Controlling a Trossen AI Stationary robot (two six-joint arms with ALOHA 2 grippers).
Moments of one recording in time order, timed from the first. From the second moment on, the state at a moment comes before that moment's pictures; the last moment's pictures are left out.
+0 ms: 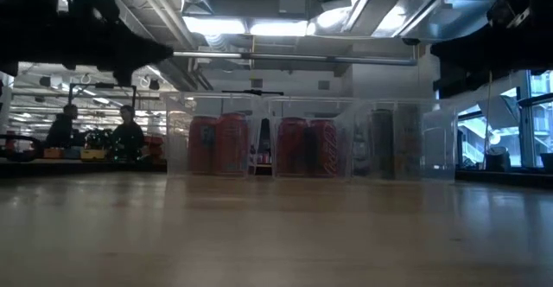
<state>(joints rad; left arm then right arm) 0.01 0.59 0.01 0.65 -0.30 -0.12 0.02 0.00 0.03 0.08 0.20 0.13</state>
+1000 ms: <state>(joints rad) -0.01 0.58 0.01 0.37 -0.26 -0.23 0.02 0.00 0.01 0.05 0.14 0.12</state>
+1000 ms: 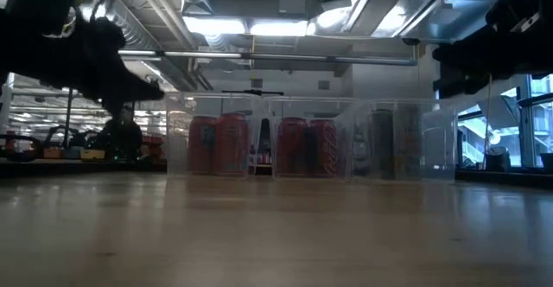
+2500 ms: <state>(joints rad) 0.03 0.02 0.01 0.04 -0.16 -0.09 0.02 0.00 0.01 0.02 0.06 0.18</state>
